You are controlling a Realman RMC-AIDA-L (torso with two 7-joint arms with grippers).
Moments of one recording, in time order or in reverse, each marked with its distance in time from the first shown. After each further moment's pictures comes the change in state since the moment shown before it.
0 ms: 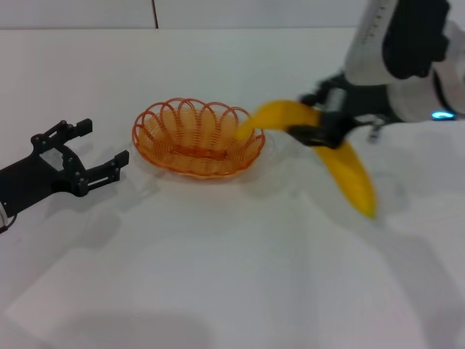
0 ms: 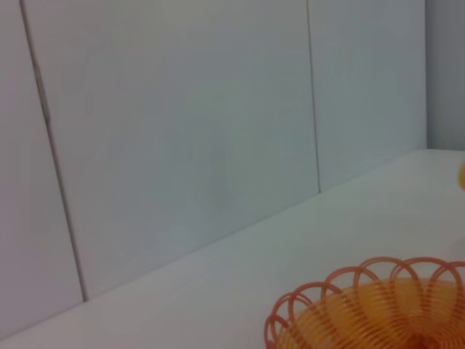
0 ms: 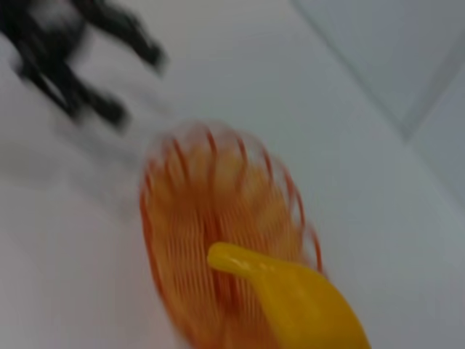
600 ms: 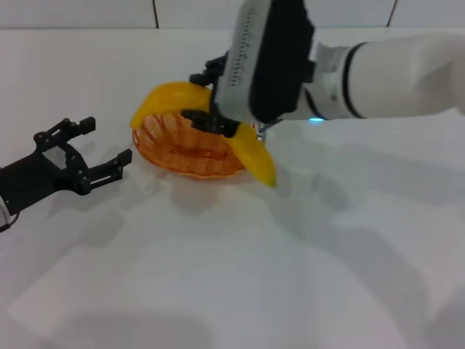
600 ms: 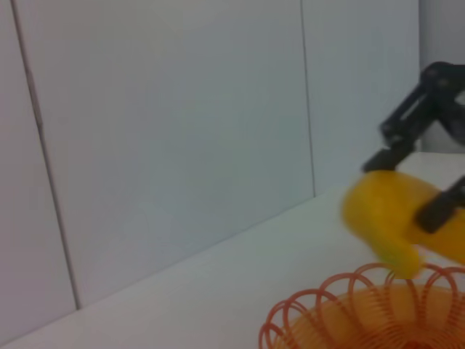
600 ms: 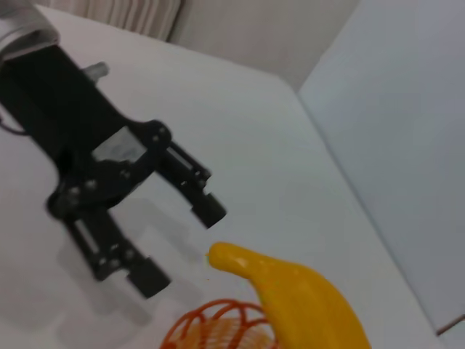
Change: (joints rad) left arm -0.007 -0.001 0.005 0.000 -0.001 0.005 0.000; right arm 0.155 0.004 -0.344 0.225 0.072 0.496 -0.048
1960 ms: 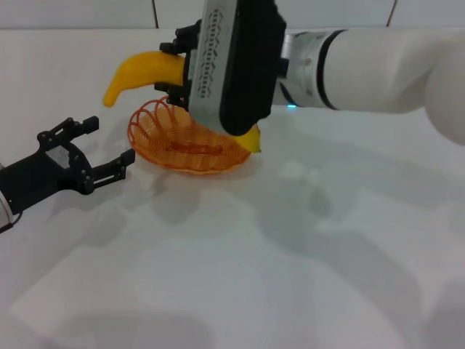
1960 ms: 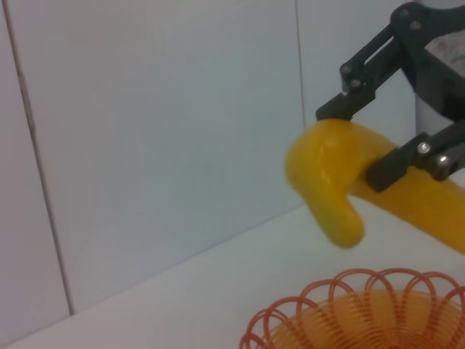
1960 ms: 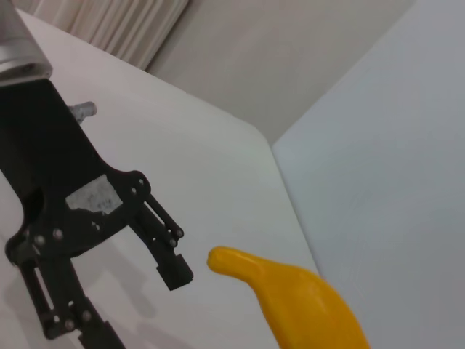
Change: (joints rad) left arm -0.004 -0.002 0.002 -0.001 0.000 0.003 0.000; right arm 0.019 0.000 -0.078 -0.049 -0.103 0.118 -0.006
